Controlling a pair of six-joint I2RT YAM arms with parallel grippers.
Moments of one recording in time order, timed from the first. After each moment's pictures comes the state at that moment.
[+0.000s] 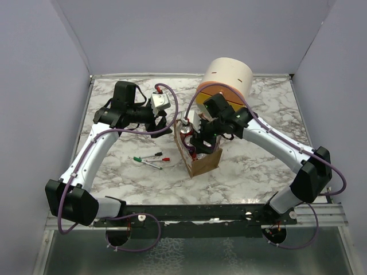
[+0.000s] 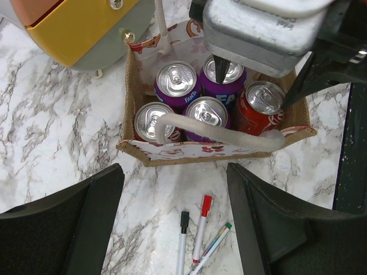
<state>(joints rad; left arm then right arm) -0.28 1.31 1.28 -0.69 0.86 0.62 0.74 1.56 1.40 -0.78 -0.45 -0.56</state>
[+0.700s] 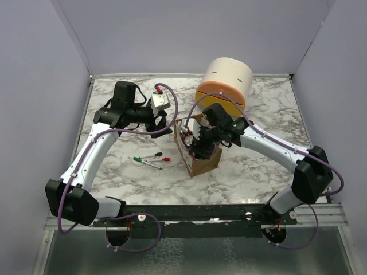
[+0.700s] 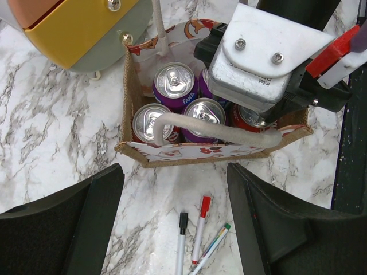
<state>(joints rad) -0.28 1.31 1.28 -0.69 0.87 0.62 0.74 1.55 1.21 -0.59 -0.41 -0.57</state>
